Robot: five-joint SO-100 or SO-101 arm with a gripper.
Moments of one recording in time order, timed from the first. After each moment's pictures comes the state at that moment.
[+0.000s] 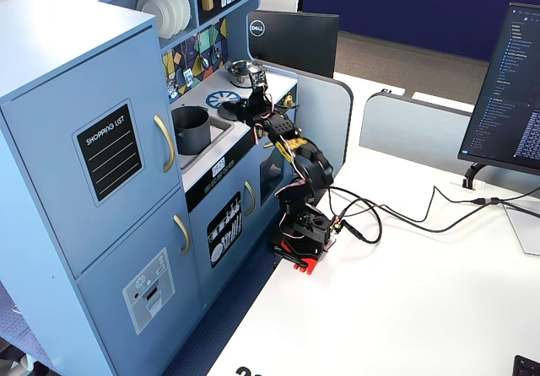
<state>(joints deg) 25.0 140.2 119.6 25.9 -86.7</state>
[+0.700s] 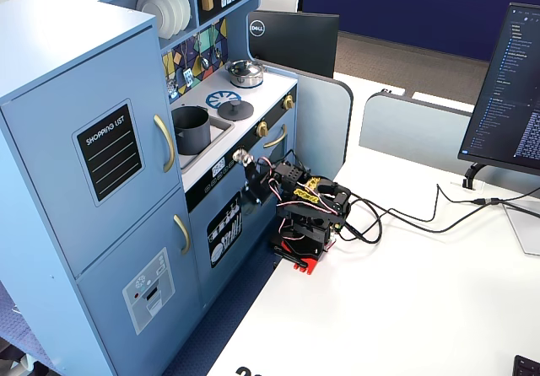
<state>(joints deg) -2.2 178.9 168.3 55.8 -89.0</state>
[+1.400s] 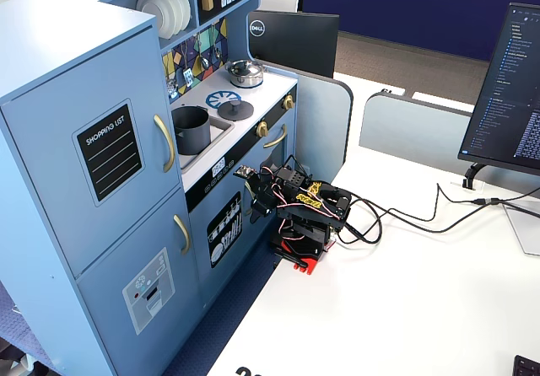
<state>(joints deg) -5.7 182.5 172.2 78.1 -88.2</state>
